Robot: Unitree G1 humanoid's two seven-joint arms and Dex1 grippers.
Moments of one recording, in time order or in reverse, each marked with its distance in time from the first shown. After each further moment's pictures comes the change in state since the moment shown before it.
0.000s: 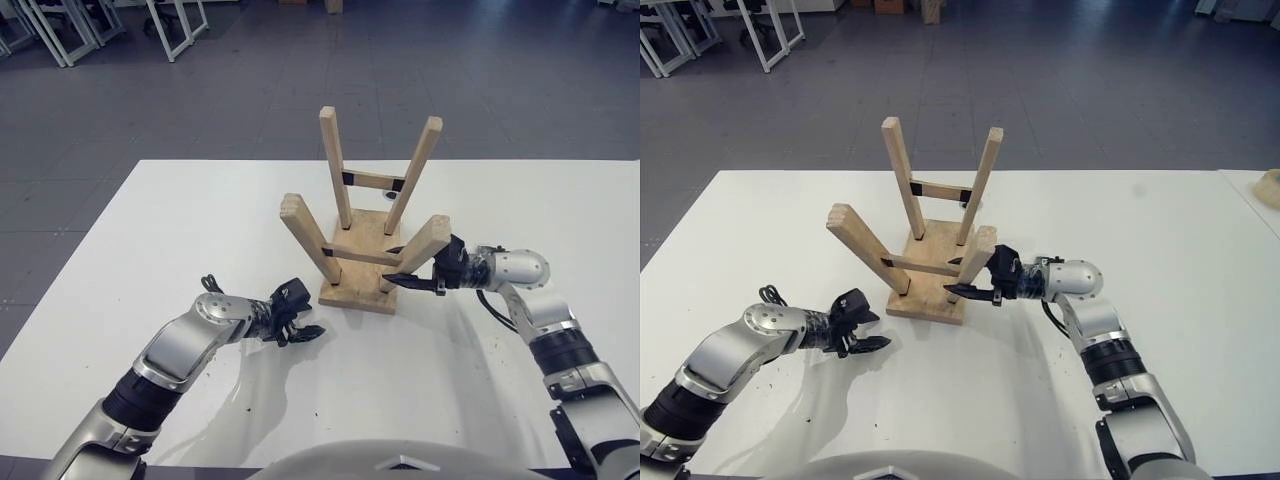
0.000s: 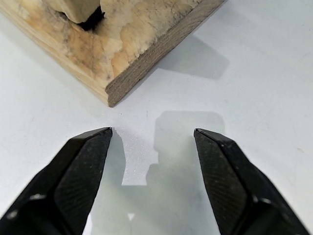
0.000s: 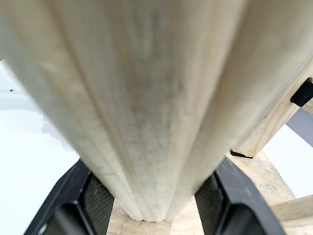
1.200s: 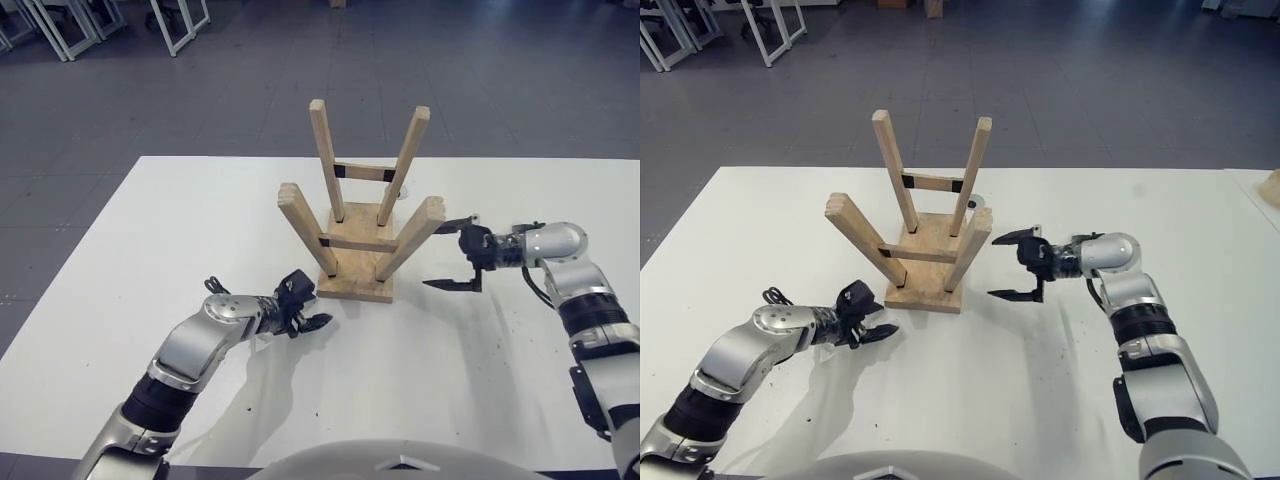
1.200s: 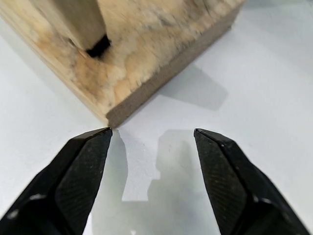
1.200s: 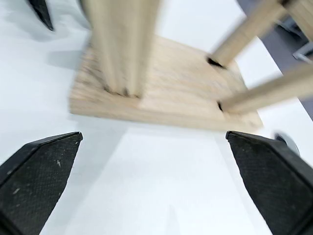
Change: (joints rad) left arm 0.010 -0.175 0.122 -0.005 -0.012 0.052 0.146; right arm -0.127 -0.128 -0.117 0.297 -0.233 -0.062 -0.076
